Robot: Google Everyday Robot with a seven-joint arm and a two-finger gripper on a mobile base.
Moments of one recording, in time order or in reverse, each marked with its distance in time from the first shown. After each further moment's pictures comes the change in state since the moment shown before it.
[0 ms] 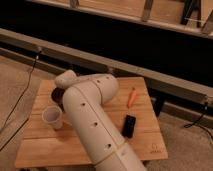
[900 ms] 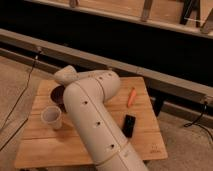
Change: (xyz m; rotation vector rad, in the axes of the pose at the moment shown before) arm 0.016 0.007 -0.044 -0.006 -0.079 -0.030
